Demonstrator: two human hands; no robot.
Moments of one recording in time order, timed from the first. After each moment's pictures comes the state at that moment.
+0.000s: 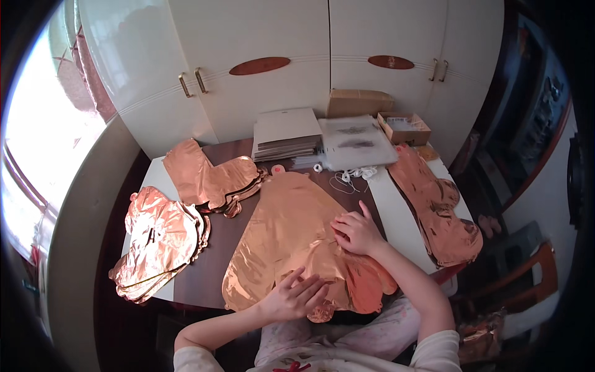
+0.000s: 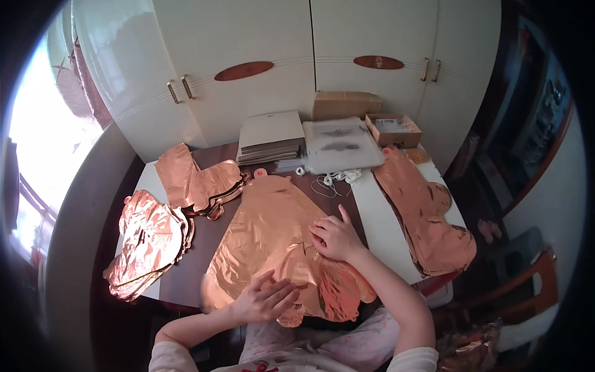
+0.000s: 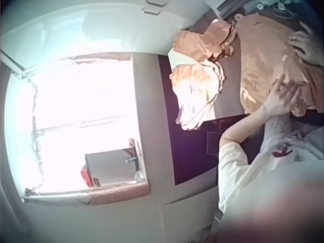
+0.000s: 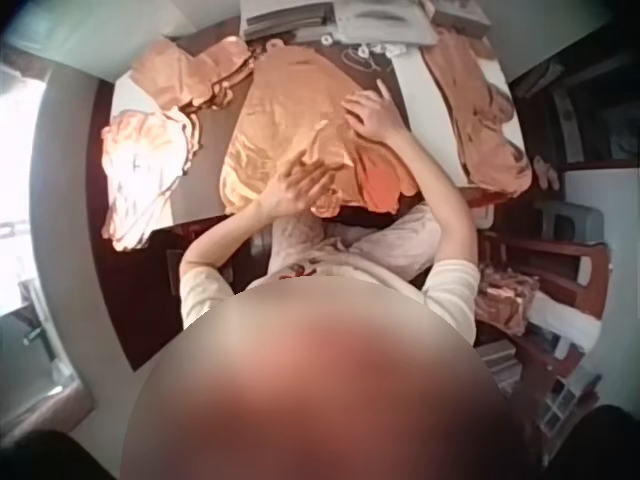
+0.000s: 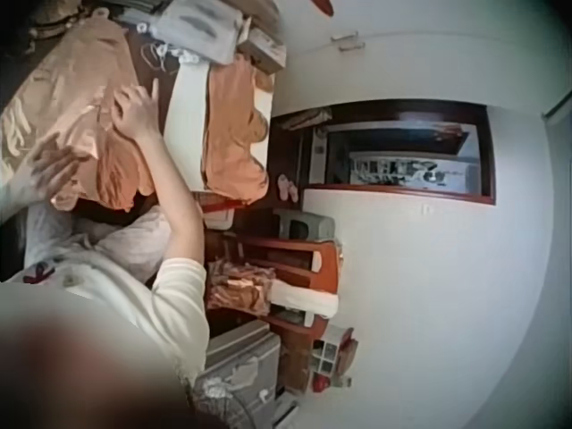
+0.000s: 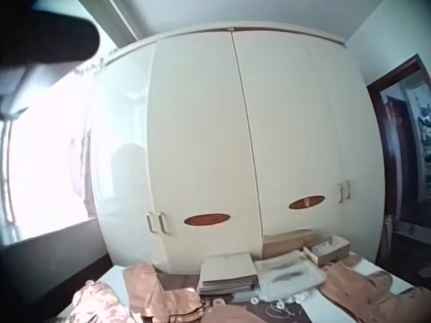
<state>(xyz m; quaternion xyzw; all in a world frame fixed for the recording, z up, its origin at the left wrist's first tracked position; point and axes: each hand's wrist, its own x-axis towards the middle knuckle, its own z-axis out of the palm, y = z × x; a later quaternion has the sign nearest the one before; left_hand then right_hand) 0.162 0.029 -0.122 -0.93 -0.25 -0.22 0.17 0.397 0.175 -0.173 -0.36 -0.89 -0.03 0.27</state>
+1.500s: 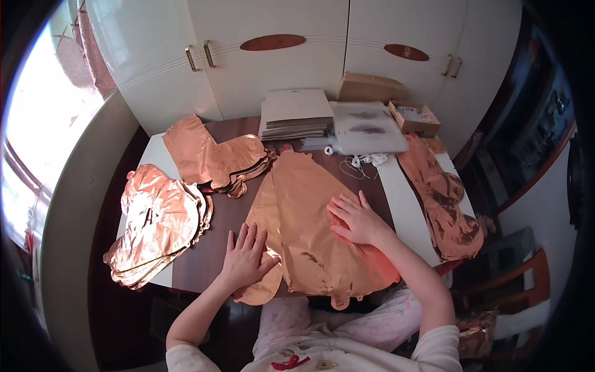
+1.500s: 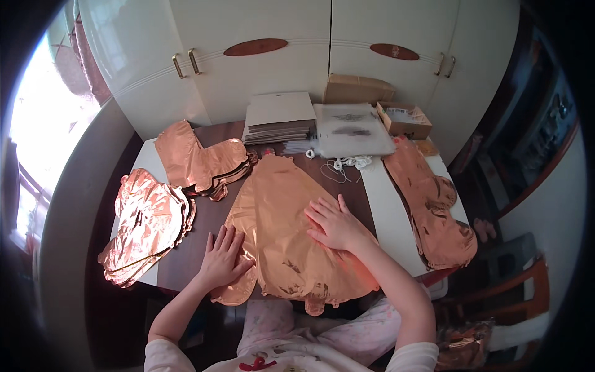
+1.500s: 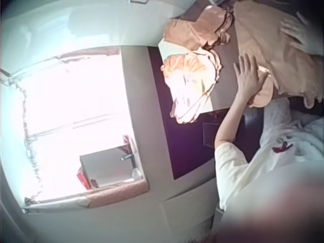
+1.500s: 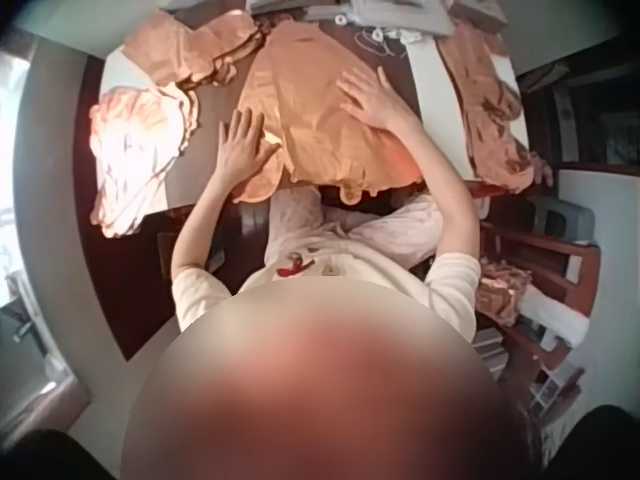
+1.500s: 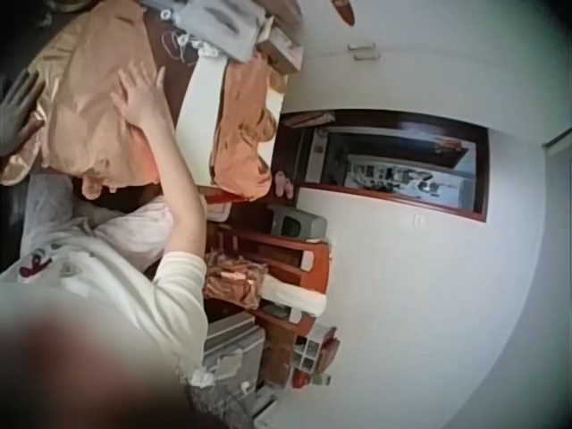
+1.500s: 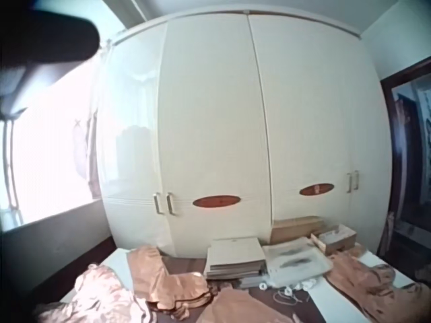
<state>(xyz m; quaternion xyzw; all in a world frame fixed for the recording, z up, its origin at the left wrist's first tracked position) 0.068 0.050 -0.154 -0.79 -0.60 -0.08 0.00 0.379 0.173 -0.161 -0.37 -0.92 0.05 0.11</state>
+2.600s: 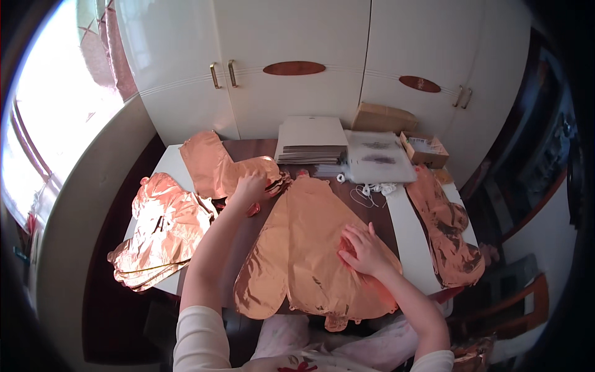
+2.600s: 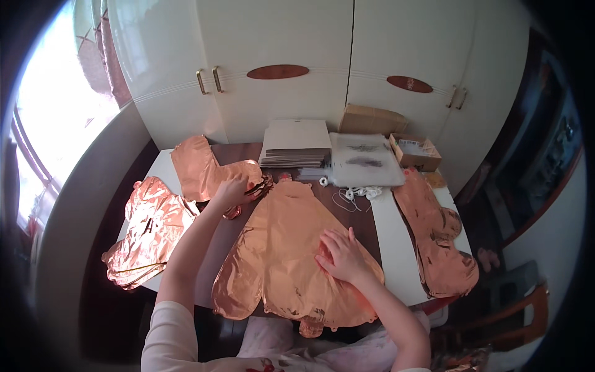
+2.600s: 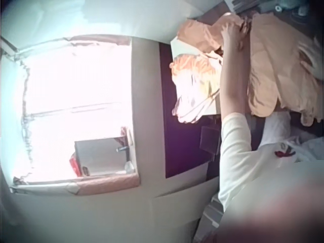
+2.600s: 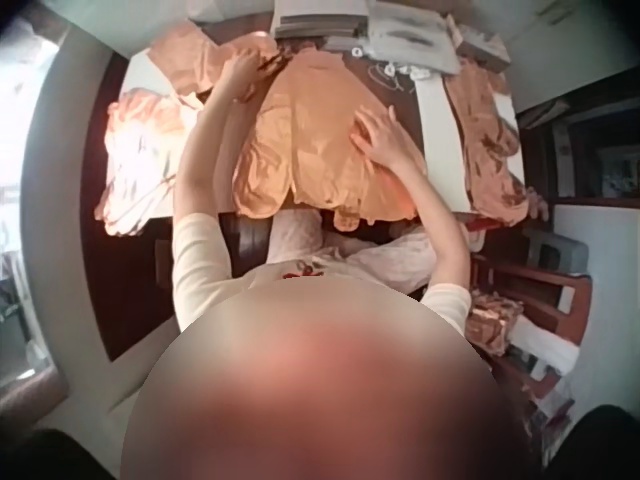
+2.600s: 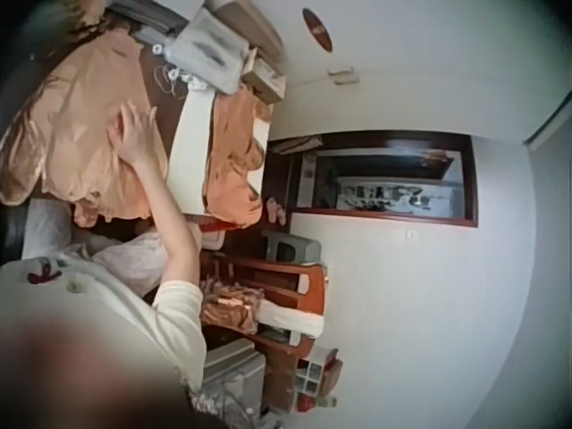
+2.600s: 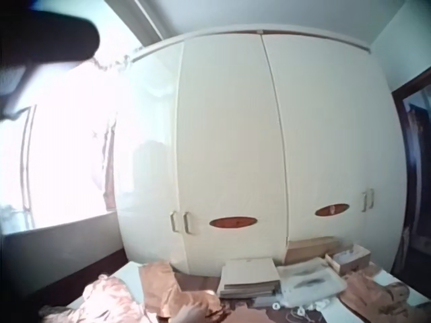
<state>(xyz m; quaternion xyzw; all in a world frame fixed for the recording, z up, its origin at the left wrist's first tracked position) 0.025 0.262 -0.125 -0.76 -0.64 -0.10 0.09 0.379 0.158 -0.168 -0.39 -0.89 0.06 0.25</state>
